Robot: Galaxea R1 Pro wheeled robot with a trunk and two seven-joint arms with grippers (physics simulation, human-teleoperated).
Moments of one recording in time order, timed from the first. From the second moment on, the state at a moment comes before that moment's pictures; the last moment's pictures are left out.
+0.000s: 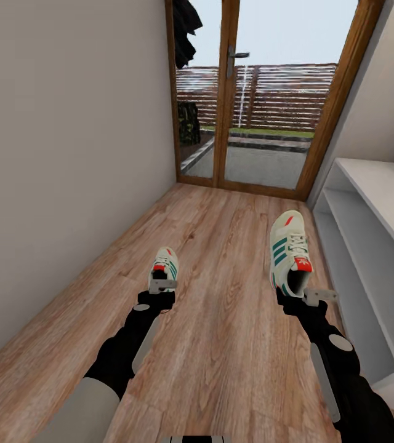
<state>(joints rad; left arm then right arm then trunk) -0.63 -0.15 -0.22 -0.99 0.11 0.44 0.26 -0.33 0.00 -0.14 -1.49 -0.01 0.35 0.00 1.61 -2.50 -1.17</state>
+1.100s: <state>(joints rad) -0.63 -0.15 -0.22 -0.99 0.11 0.44 0.26 -0.33 0.00 -0.14 -1.49 -0.01 0.35 0.00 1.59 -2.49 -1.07</state>
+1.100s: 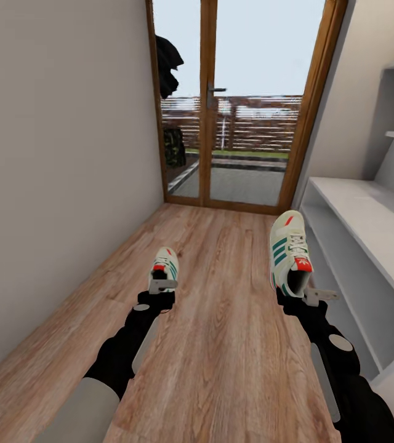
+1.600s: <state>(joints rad) -0.63 -0.15 -0.22 -0.99 0.11 0.44 0.26 -0.33 0.00 -0.14 -1.49 -0.01 0.35 0.00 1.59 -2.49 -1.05</state>
